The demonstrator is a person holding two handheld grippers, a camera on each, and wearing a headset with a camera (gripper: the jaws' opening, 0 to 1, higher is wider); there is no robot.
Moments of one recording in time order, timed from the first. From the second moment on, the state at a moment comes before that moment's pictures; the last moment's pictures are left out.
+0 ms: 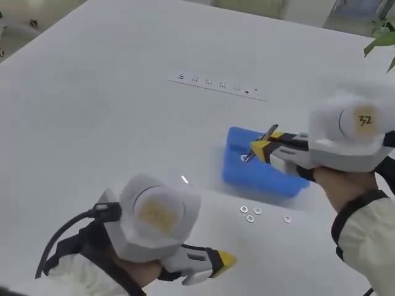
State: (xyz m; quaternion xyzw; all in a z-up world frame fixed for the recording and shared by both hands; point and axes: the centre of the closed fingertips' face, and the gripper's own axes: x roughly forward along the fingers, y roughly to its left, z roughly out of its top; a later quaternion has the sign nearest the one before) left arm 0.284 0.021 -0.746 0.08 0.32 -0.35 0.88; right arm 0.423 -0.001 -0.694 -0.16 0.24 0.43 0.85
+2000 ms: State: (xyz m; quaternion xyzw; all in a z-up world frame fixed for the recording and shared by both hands) left arm 0.246 0.008 -0.723 0.07 0.31 -0.32 0.89; right arm 0.360 -0.029 -0.706 -0.13 0.24 0.43 0.86
